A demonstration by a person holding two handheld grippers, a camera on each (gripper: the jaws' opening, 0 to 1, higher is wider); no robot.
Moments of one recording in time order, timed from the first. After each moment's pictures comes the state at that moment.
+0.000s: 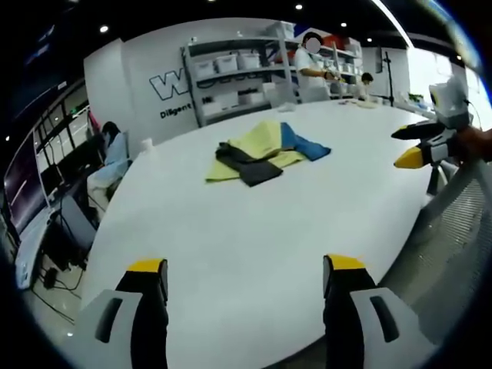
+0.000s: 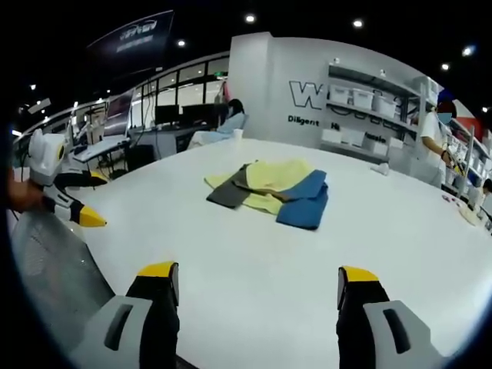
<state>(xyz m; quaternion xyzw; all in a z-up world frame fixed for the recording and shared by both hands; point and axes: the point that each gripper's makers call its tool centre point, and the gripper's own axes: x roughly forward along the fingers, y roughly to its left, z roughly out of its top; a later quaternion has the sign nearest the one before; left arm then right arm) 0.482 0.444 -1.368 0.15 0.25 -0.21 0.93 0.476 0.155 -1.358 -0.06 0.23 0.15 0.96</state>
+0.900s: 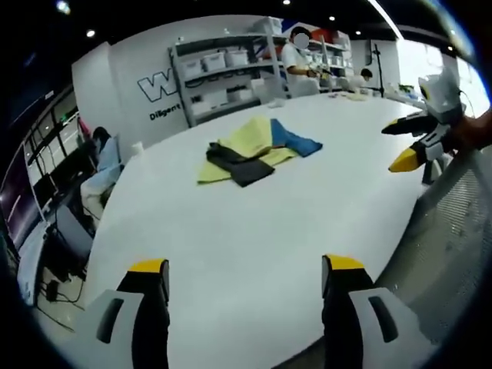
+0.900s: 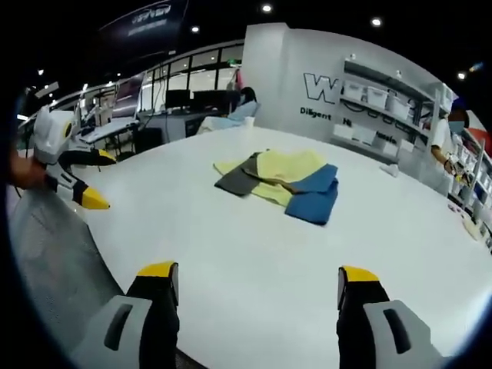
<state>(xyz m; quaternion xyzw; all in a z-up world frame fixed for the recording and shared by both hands) 0.487 0.436 -1.365 0.17 0.25 -0.24 0.92 0.474 0.163 -1.368 -0.10 0.26 0.17 0.94</state>
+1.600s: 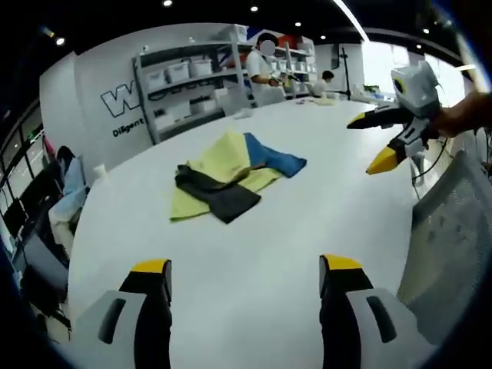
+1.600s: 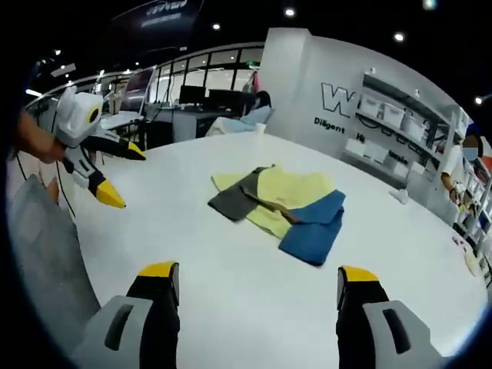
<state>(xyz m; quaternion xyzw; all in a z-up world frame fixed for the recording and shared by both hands) 0.562 0.392 -1.357 0.17 0.23 -0.36 0.89 0.544 0.172 -1.337 -0.15 0.23 0.20 0.94</state>
